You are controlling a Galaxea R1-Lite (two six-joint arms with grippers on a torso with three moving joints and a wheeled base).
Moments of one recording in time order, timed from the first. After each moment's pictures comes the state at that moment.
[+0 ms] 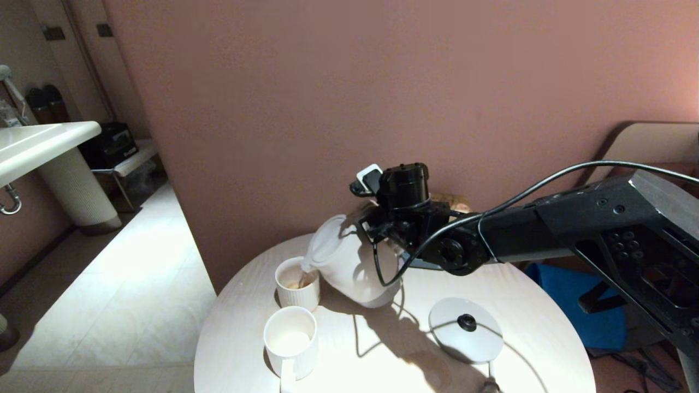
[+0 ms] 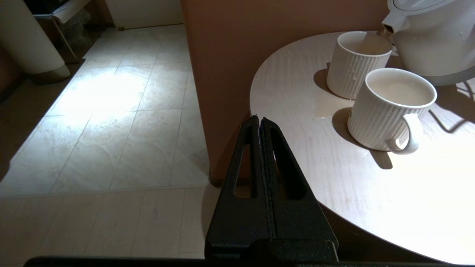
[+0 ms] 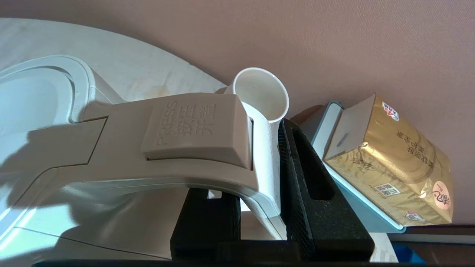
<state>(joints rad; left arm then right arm) 0.00 0.00 -0.01 0.04 0.00 0.01 0.62 2.22 -1.52 -0.38 -0.42 -0.29</state>
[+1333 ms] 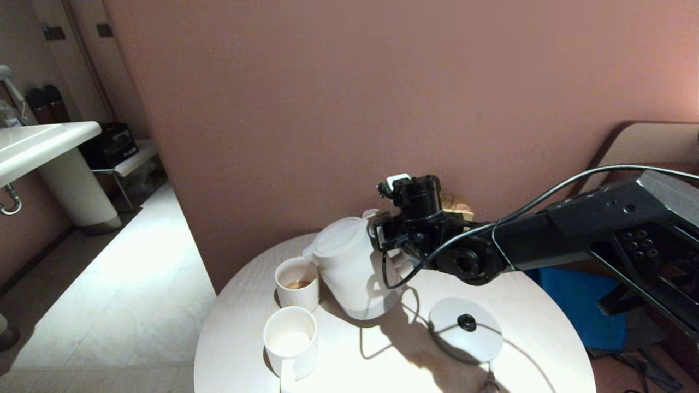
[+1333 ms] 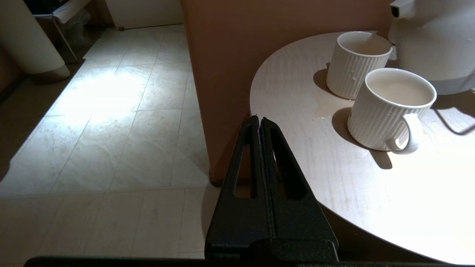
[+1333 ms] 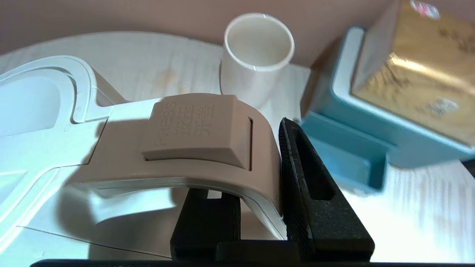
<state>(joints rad) 0.00 0.00 -0.01 0.04 0.00 0.01 0.59 2.17 -1.37 -0.39 -0.40 0.06</state>
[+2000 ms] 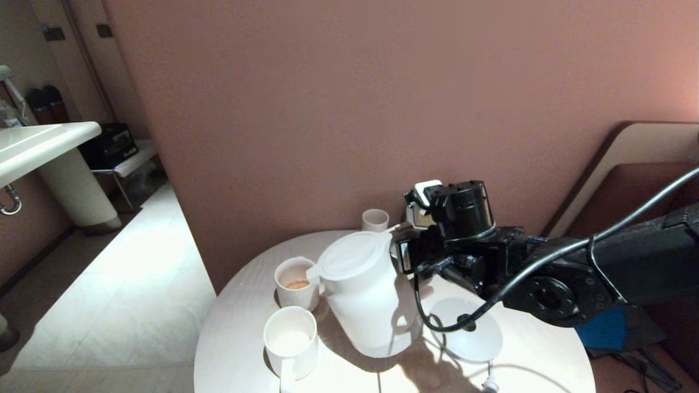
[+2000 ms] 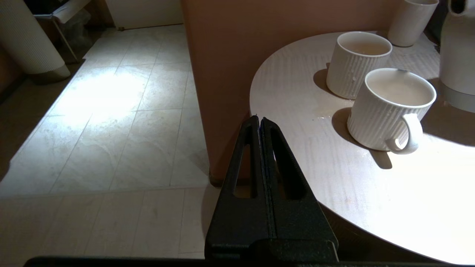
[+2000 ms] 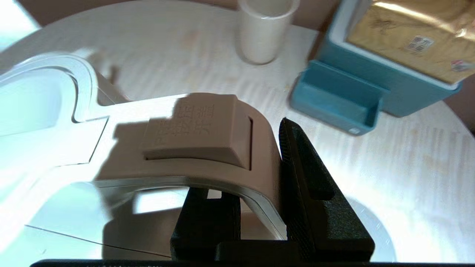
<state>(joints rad) 0.00 0.00 -0.01 0.04 0.00 0.01 0.65 1.90 -1.04 -0.39 -0.39 0.14</state>
